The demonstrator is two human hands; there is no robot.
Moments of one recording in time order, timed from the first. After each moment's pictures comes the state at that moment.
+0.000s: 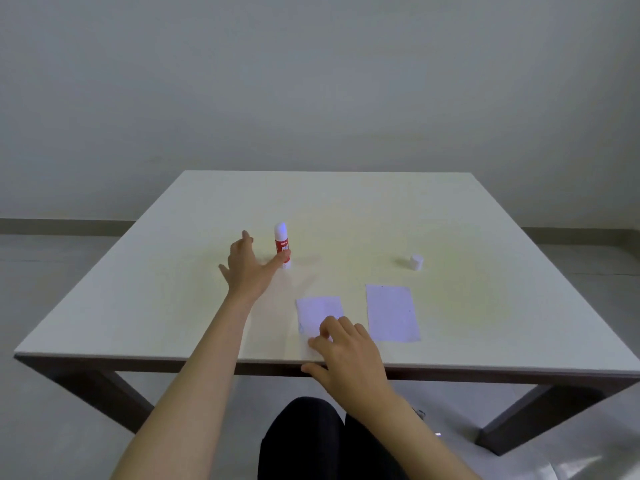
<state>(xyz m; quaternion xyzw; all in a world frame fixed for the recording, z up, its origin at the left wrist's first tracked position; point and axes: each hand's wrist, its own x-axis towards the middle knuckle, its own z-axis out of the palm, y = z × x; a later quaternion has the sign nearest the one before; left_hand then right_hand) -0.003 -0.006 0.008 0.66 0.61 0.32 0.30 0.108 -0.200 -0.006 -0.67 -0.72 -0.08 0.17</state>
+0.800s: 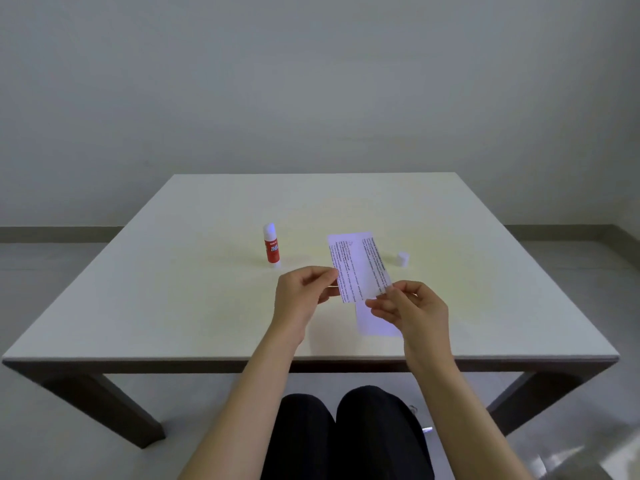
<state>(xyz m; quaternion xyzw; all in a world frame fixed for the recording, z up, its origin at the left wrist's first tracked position) 0.051 -0.115 0.038 0.56 0.42 0.40 0.60 0.181 -0.216 0.032 -0.55 -0.21 0.35 0.72</state>
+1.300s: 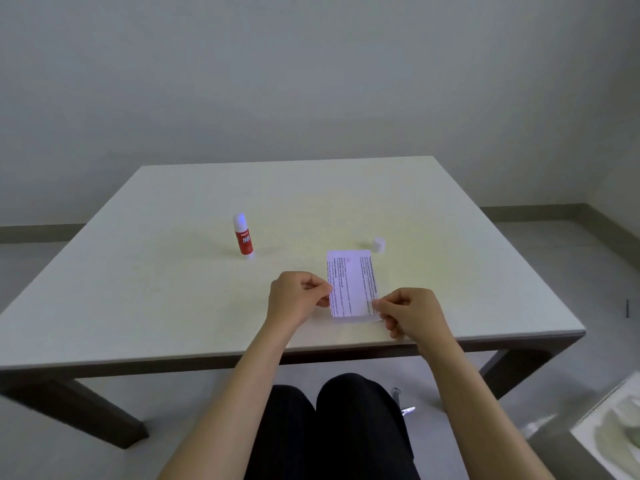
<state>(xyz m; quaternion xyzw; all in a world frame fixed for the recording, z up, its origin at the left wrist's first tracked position) 0.075 -0.120 0.018 0.67 0.49 0.28 0.49 0.232 -0.227 0.007 -0.75 -0.28 0.35 0.49</state>
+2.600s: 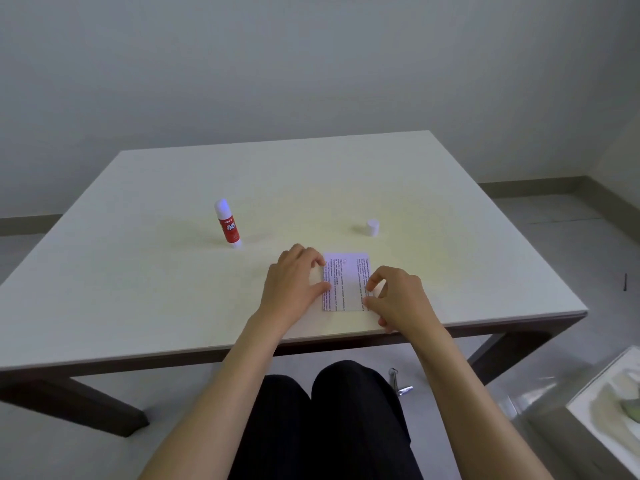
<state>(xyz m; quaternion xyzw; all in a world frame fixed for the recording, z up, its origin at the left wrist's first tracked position) 0.087 -0.101 -0.008 0.88 0.40 0.19 0.18 0.229 -0.216 0.008 -0.81 -0.42 0.25 0.32</state>
